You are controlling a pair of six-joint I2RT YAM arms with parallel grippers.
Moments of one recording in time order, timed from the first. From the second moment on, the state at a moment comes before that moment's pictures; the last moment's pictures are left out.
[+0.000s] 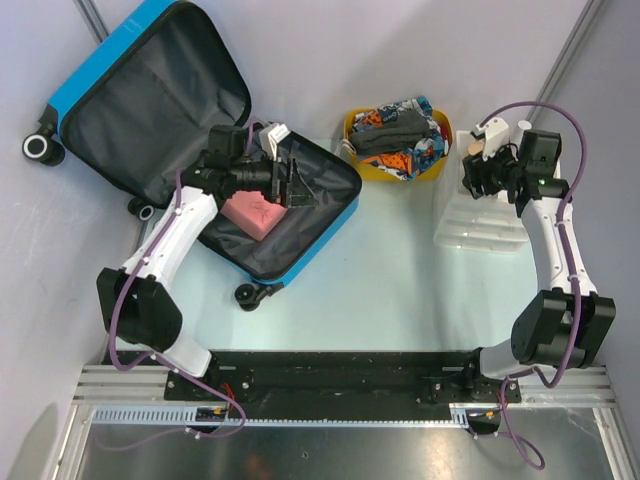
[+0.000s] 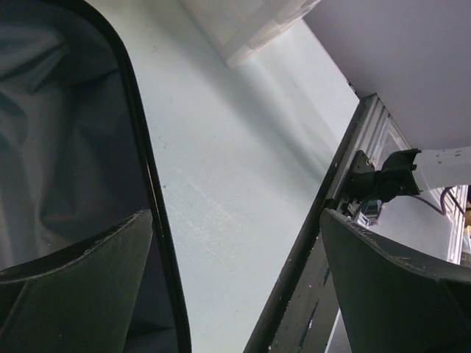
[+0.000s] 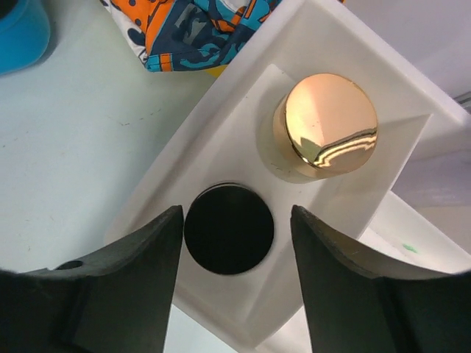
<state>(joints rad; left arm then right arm) -0.28 1.57 1.49 -0.55 0.87 -0.15 -0.14 1.45 1.38 -0.49 -0.42 -0.54</state>
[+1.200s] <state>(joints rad) -0.27 1.54 1.48 -0.55 0.83 -0.12 0.12 1.50 1.47 -0.40 0.03 -0.18</state>
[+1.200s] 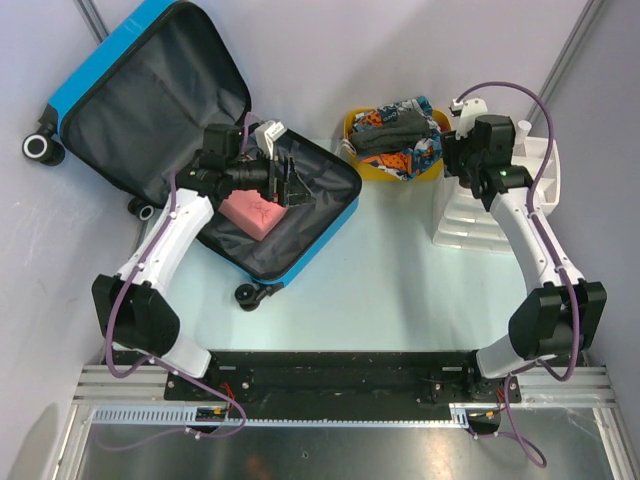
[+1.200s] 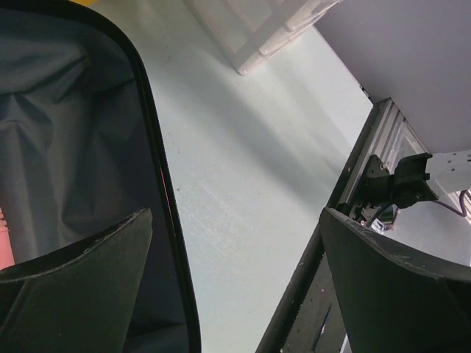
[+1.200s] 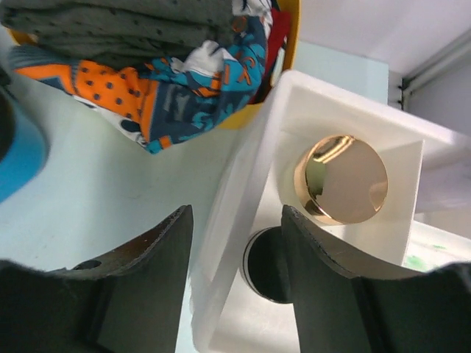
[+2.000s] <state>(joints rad) -0.27 1.53 1.48 -0.55 0.82 -0.11 -0.10 1.54 1.46 -0.41 -0.01 -0.14</state>
